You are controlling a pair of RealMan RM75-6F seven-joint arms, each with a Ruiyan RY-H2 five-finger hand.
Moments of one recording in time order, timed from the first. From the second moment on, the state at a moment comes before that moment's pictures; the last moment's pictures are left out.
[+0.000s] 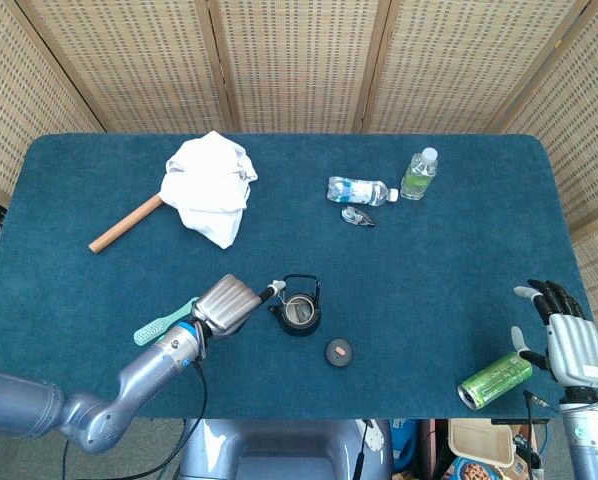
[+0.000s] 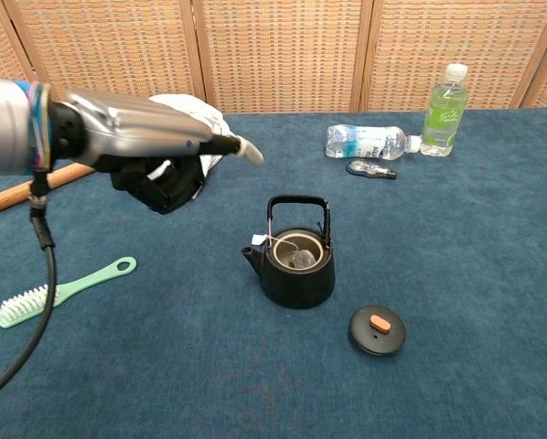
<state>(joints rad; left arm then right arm) -1.23 -1.25 0.15 -2.02 0.75 1.08 0.62 0.12 -1.12 0.13 -1.73 -1.34 1.41 -0.01</state>
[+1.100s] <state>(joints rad) -0.35 -1.16 0.18 -1.76 1.37 1.80 0.10 0.12 -1.14 0.12 -1.75 -1.37 1.43 -0.04</state>
